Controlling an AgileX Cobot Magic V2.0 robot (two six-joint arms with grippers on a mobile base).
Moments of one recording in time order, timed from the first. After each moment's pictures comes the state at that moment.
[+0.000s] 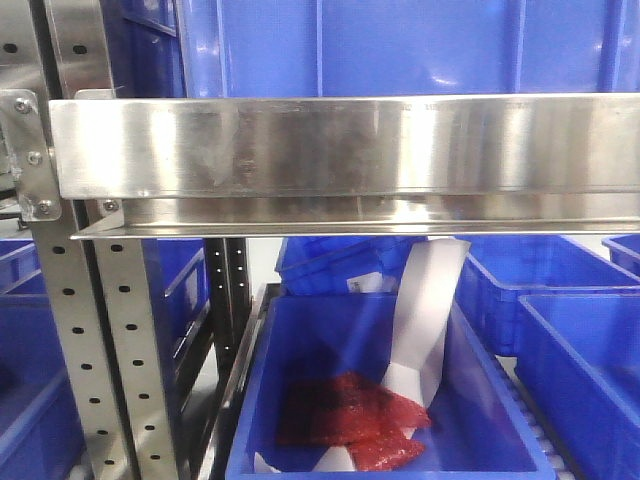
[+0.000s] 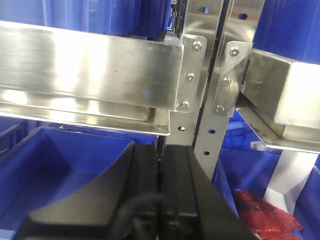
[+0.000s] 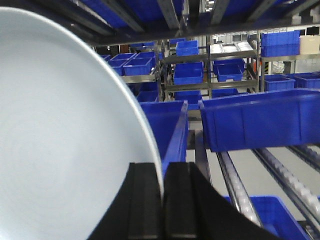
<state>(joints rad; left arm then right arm) -0.02 -0.01 0.03 -0.13 0.05 0.16 0.07 0.46 -0.76 0.14 0.24 0.01</state>
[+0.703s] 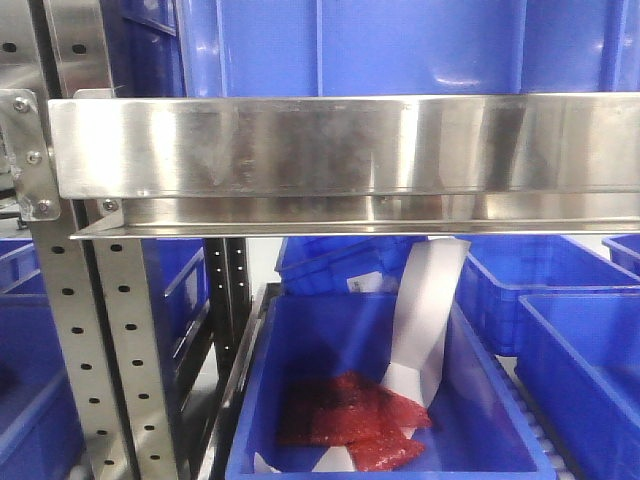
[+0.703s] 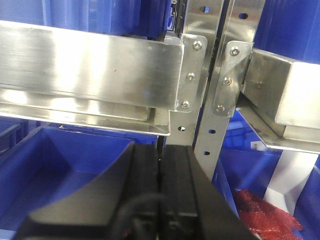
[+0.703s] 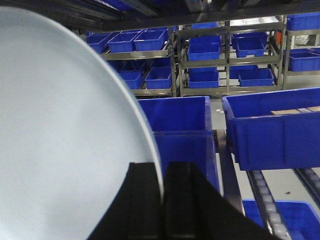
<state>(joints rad) -0.02 -0.01 0.03 -0.13 0.05 0.16 0.13 1.27 -1.38 0.15 0.17 0.02</state>
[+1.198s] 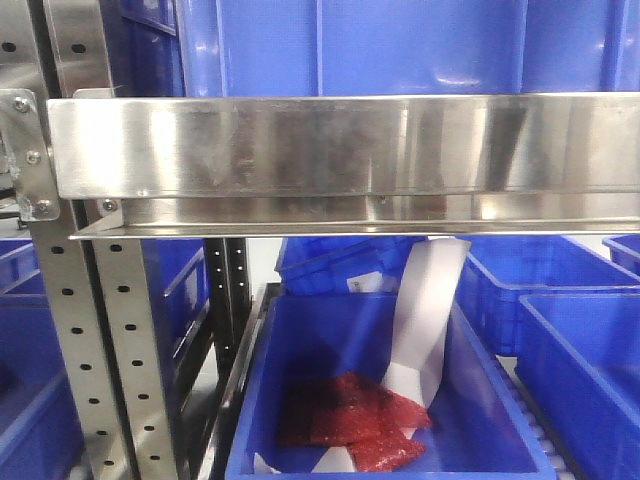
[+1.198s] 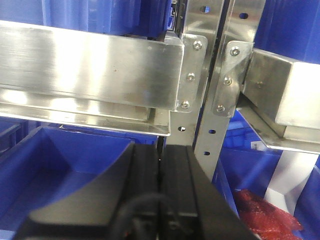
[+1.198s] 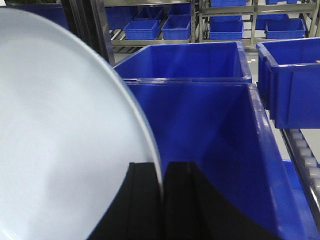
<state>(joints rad) -0.02 -0.01 0.03 -0.13 0.05 0.16 0.21 1.48 -1.42 0.14 0.15 0.02</state>
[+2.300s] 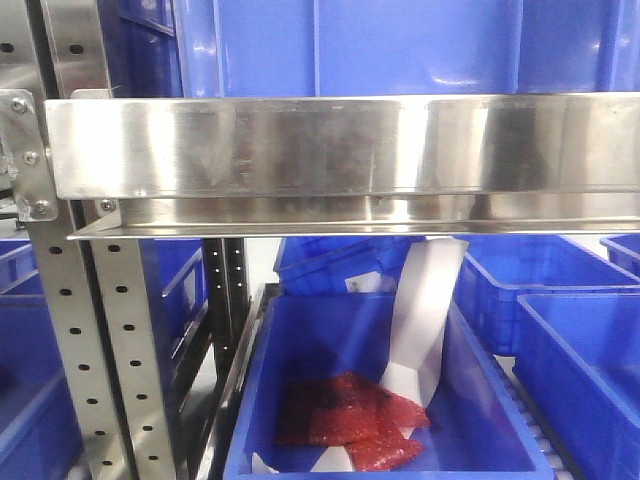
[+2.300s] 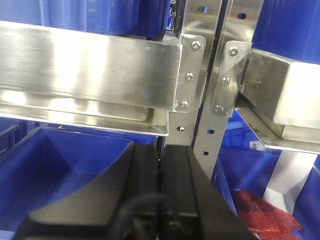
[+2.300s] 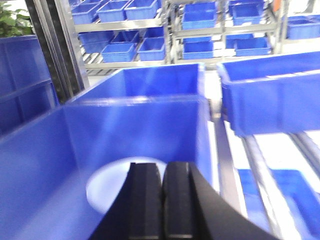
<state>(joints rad) -0.02 -0.01 0.03 -0.13 0.05 0.16 0.12 1.22 -1.23 0.14 0.15 0.02</state>
